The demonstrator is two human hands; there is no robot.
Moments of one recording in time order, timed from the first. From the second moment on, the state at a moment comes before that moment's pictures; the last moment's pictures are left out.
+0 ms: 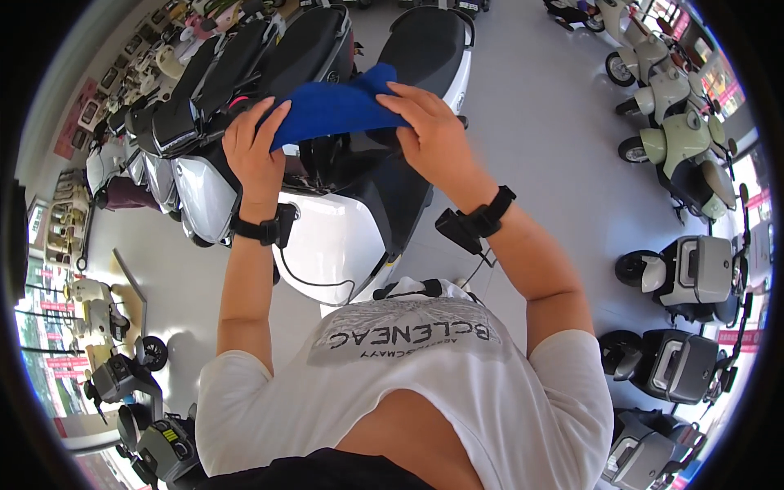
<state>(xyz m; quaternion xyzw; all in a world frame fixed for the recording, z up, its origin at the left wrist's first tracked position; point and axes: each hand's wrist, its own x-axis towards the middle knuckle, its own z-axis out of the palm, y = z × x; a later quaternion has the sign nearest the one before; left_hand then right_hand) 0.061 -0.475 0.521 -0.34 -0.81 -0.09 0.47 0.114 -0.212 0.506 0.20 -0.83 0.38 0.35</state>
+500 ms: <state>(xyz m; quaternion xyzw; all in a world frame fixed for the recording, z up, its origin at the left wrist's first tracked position) 0.038 -0.521 0.431 -0.20 -0.88 -0.20 0.37 0.052 -0.298 0.433 0.28 -0.90 0.15 0.30</state>
